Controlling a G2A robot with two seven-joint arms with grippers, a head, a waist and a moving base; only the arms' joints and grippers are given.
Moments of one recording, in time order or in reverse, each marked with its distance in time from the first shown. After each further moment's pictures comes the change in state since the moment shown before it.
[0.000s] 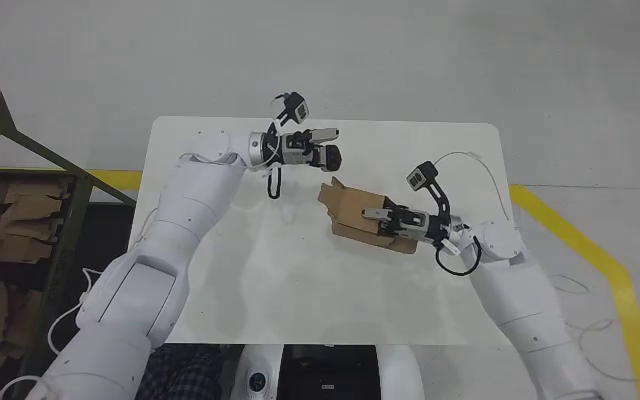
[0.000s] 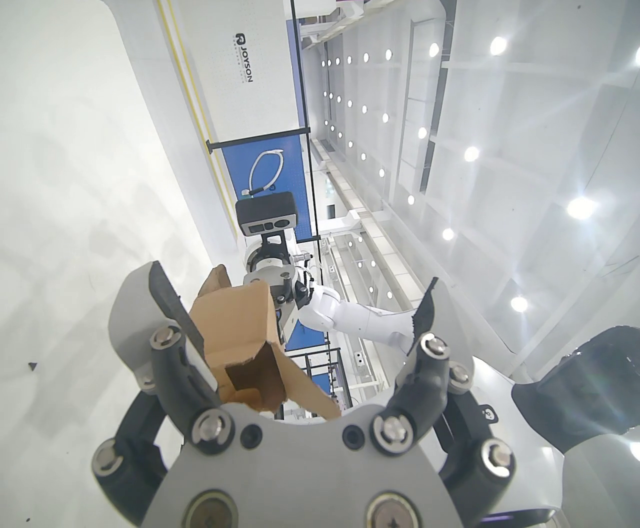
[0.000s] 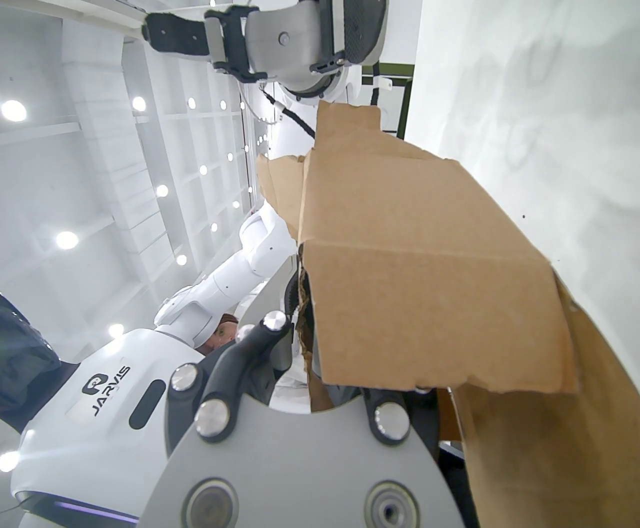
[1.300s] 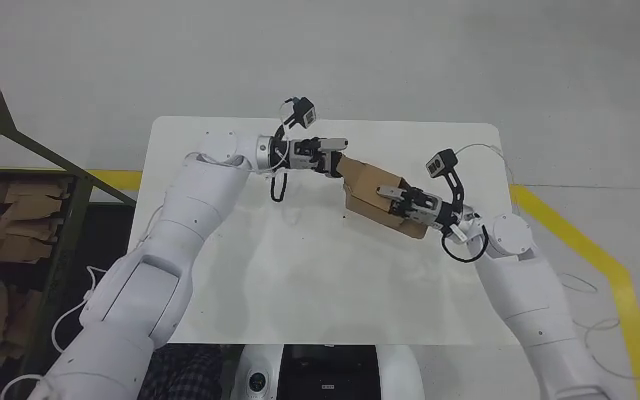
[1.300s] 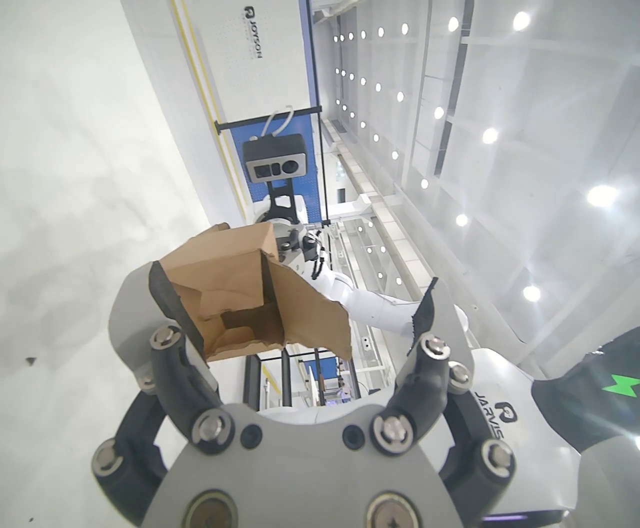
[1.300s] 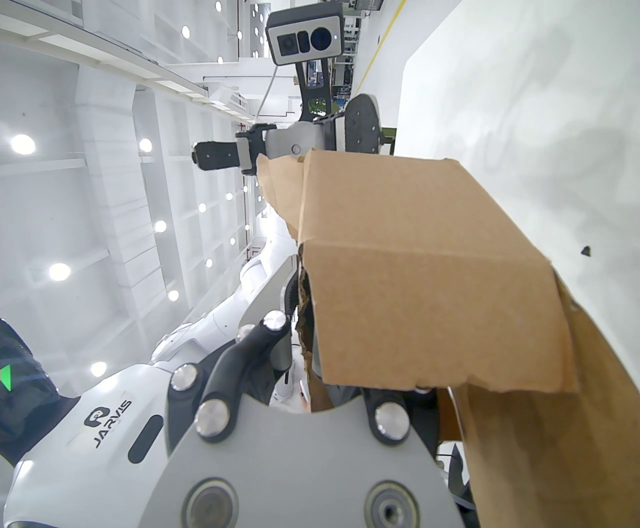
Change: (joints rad) left arm -0.010 -0.006 0.010 0.005 0.093 -0.030 0.017; right arm 0.022 0.005 0.052 0.048 -0.012 -0.019 -0.106
